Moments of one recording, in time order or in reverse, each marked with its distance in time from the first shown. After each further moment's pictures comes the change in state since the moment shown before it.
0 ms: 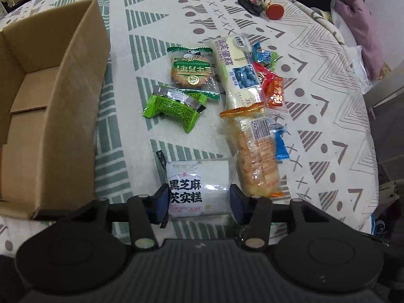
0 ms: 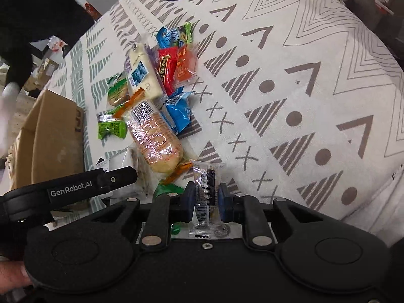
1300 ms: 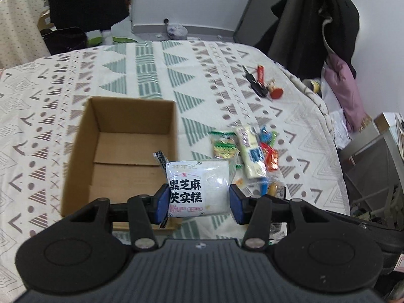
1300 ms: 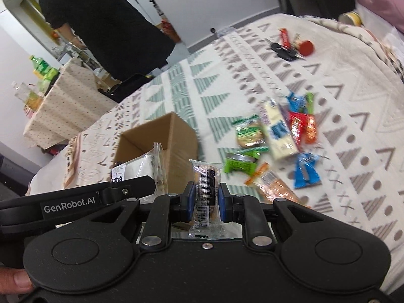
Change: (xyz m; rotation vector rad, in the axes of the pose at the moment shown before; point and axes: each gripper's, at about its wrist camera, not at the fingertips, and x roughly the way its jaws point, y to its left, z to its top) left arm -0.157 0.065 0.015 -0.052 -0.232 0.012; right arm -0.070 0.137 0.003 -0.226 -0.162 0.199
